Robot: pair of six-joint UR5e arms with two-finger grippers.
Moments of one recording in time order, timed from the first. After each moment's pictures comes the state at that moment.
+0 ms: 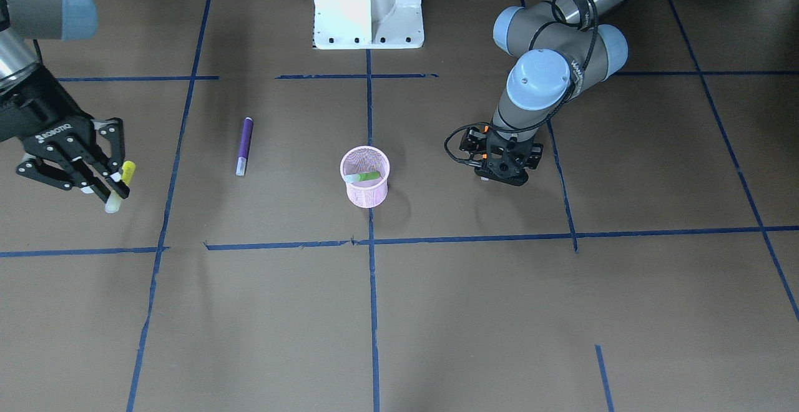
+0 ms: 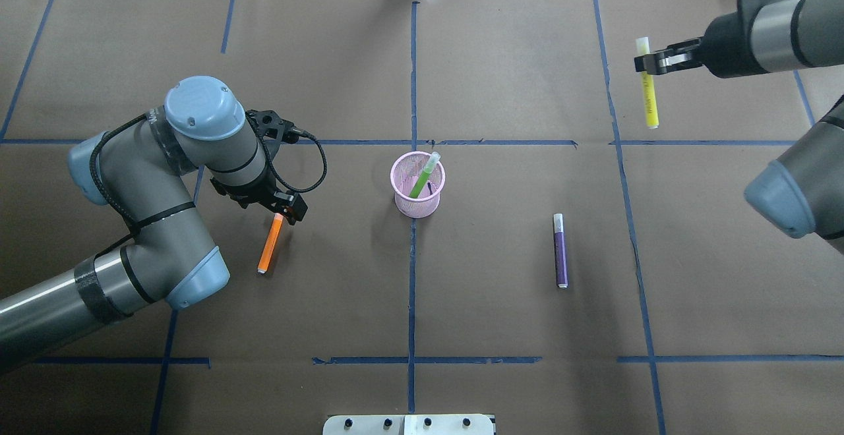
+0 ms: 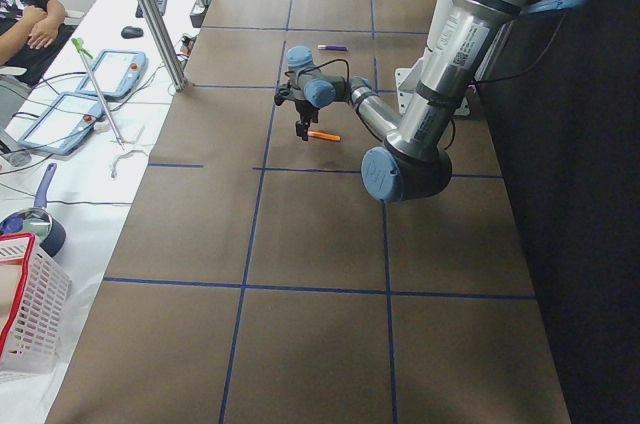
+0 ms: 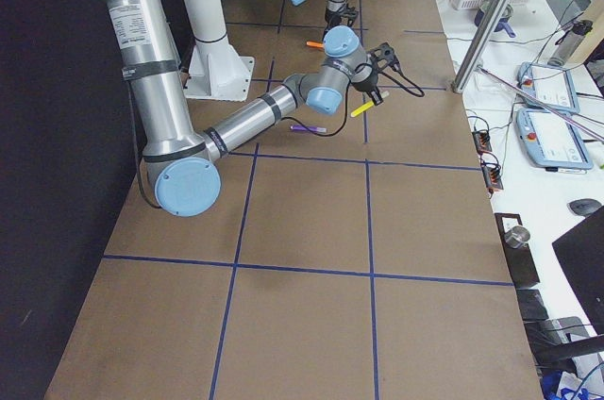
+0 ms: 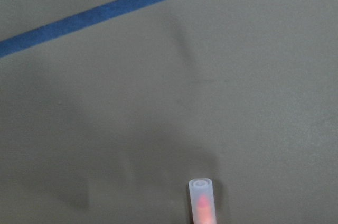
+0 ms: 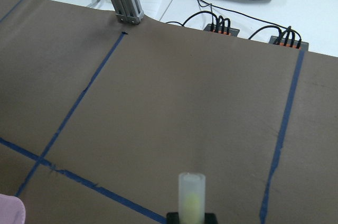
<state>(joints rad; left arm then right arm) -0.64 -2.07 -1.61 -1.66 -2.05 -0.73 0.99 -1.31 1.88 -0.98 2.01 0.73</state>
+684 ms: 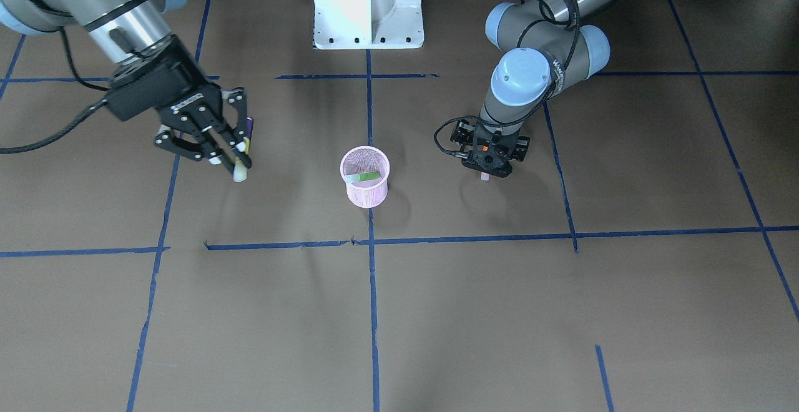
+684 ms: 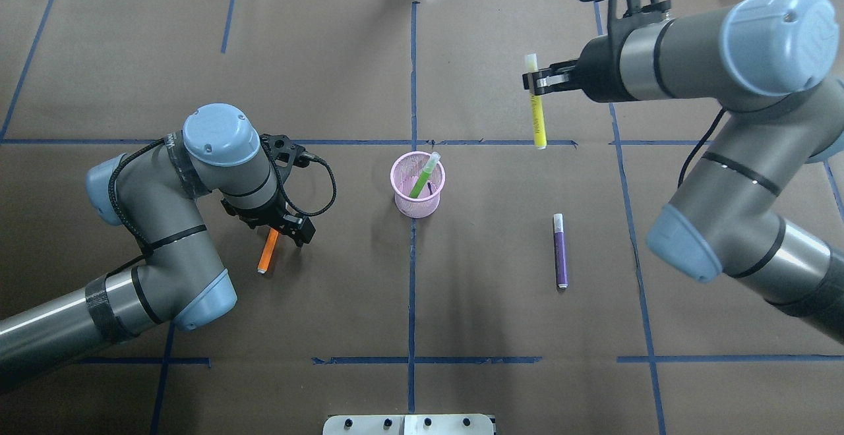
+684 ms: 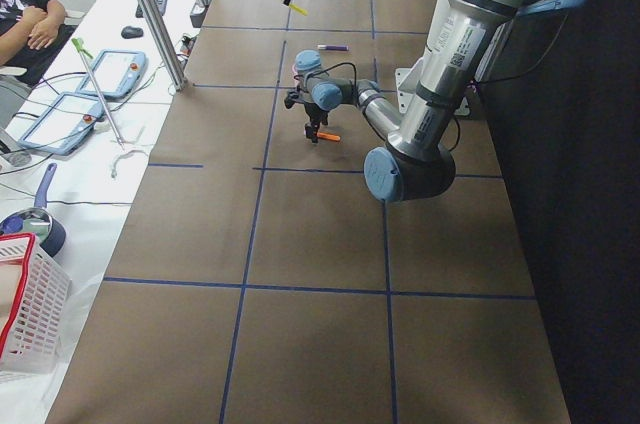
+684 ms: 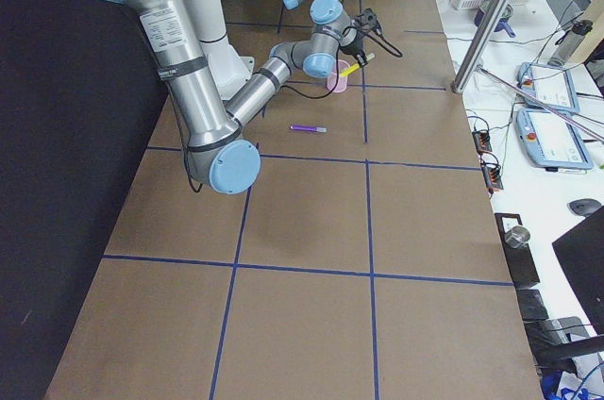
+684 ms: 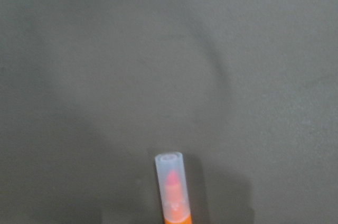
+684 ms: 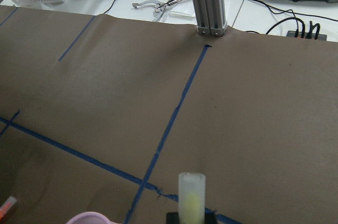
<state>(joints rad) -0.59 -2.07 -1.60 -1.67 -2.05 -0.74 0.76 -1.14 1.91 -1.05 1.81 0.89</state>
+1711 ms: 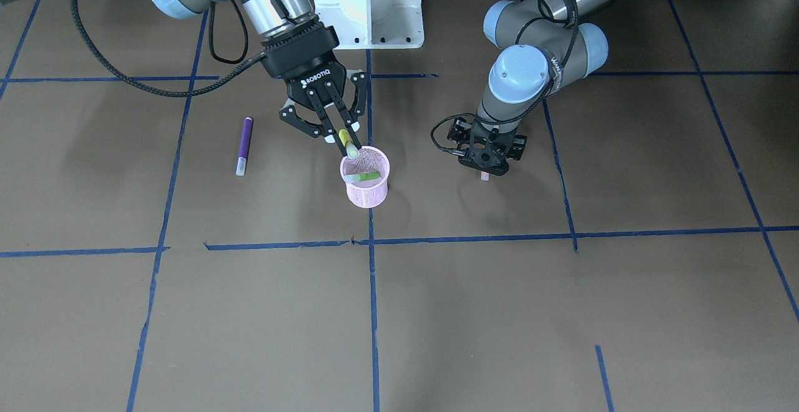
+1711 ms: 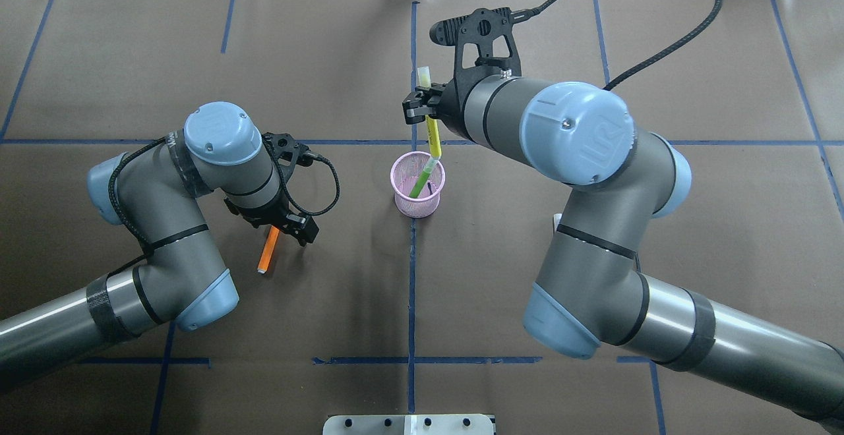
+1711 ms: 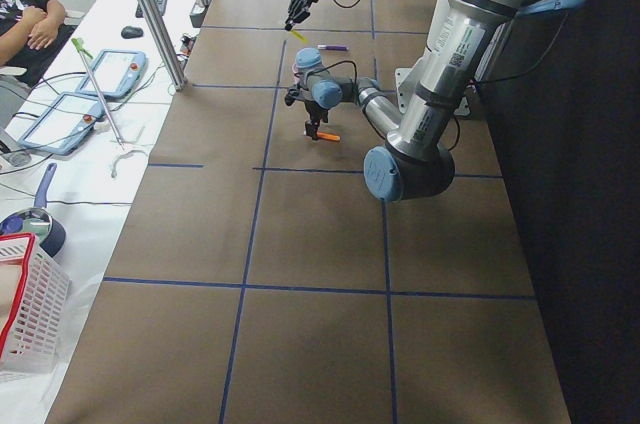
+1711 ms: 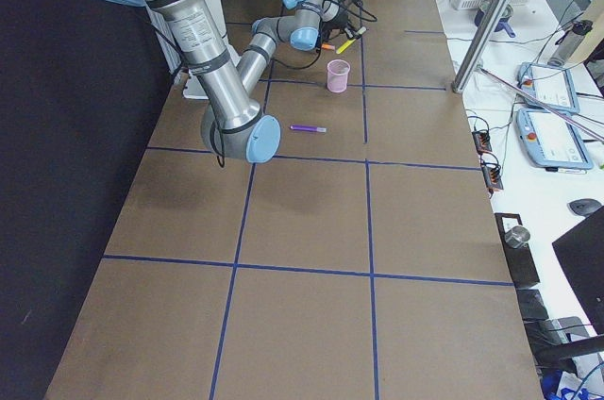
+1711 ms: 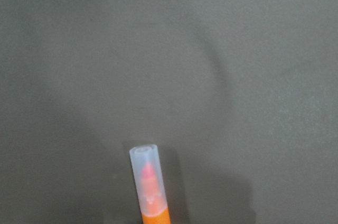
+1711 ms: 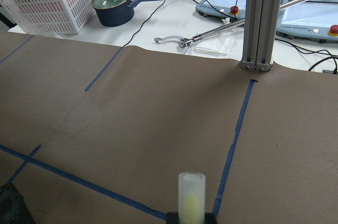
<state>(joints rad) -0.59 -2.07 -1.61 -1.67 -2.05 -0.73 0.55 -0.93 1.81 -1.14 1.43 0.92</state>
